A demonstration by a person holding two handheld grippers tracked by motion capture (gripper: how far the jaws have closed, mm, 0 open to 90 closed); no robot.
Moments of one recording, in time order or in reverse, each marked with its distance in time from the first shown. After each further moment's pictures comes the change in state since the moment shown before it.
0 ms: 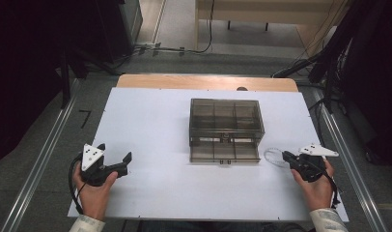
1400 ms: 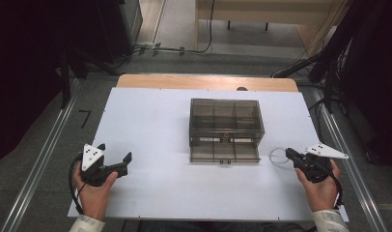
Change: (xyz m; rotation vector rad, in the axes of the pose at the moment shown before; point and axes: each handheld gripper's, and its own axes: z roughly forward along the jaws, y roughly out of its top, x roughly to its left) left arm 0.000 0.000 0.000 0.002 0.001 0.002; right arm 0.001 0.007 -0.019 -0.085 0.002 0.024
